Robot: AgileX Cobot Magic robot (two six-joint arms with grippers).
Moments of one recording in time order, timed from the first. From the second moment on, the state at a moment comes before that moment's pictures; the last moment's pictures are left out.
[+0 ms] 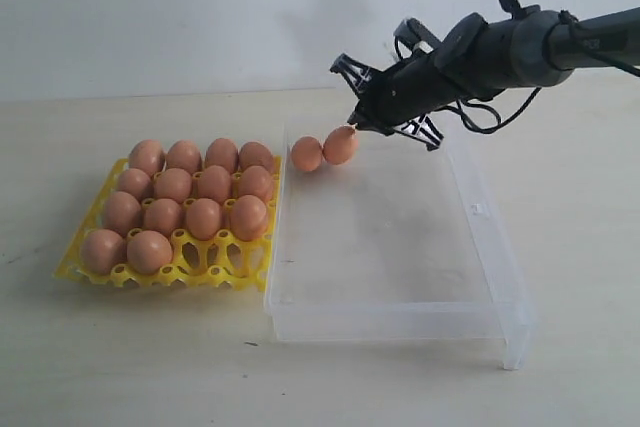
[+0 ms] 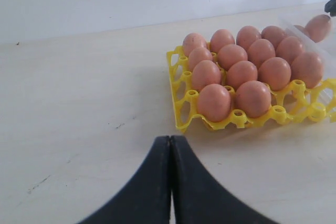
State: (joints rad) left arm -0.06 0.01 0.00 -0.17 0.37 0.21; right arm 0.32 2.29 -1.66 0.74 0.35 0.12
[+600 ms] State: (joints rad) left arm -0.06 0.01 0.00 -0.17 0.37 0.21; right arm 0.32 2.27 -1.66 0.70 0.41 -0.01
